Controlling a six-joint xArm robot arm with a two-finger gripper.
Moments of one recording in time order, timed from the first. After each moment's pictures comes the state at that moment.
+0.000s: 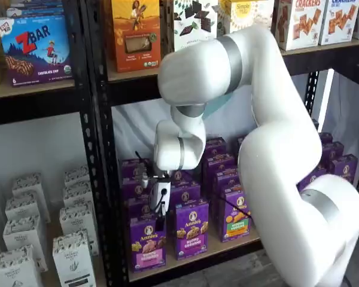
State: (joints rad) arm 0.36 0.86 -1.32 0.39 0.40 -1.55
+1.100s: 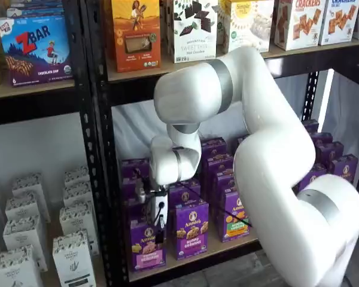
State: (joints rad) arm 0.37 1.01 -1.45 0.25 0.42 -1.42
